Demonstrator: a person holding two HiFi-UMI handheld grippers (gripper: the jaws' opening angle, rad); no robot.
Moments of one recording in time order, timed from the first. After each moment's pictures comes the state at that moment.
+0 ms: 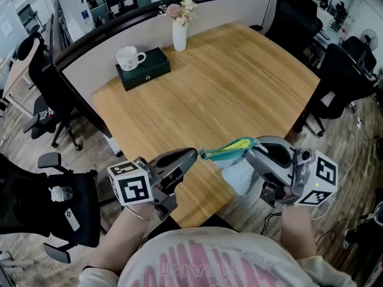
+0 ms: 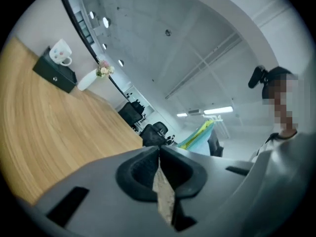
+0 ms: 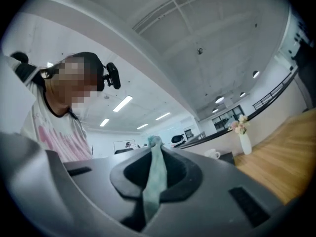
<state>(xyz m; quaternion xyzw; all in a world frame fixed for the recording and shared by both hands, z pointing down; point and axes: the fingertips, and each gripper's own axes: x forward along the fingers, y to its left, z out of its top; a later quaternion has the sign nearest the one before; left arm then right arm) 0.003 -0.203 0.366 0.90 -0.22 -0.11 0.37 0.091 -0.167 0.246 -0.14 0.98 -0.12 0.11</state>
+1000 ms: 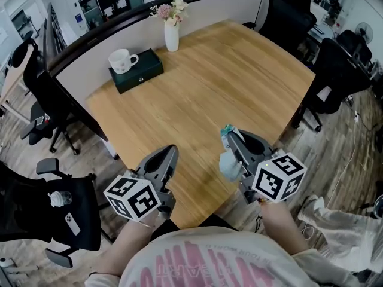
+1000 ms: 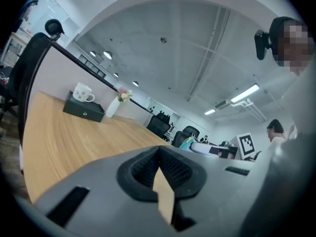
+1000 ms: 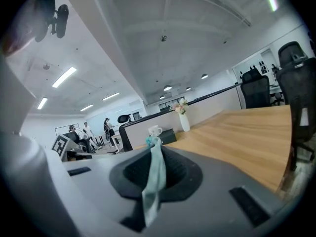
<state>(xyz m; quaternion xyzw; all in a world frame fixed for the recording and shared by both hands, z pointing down) -0.034 -0.221 0.386 0.86 -0.42 -0.06 0.28 0.112 -0.244 0.363 -0.44 0.87 -0.20 -0.04</state>
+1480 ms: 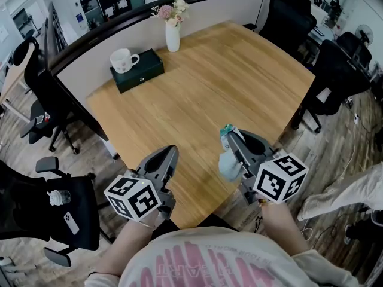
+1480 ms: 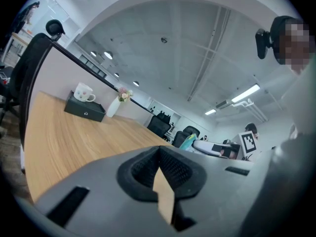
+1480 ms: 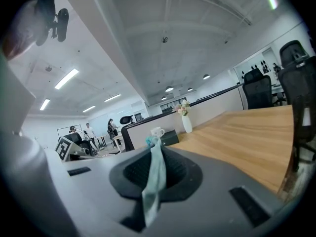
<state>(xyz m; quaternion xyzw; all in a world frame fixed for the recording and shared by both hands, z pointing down) -0.035 -0.218 0.387 0.86 -0.42 -0.06 0.29 0.109 -0.239 0.353 -0.43 0.88 -0.20 -0.03</state>
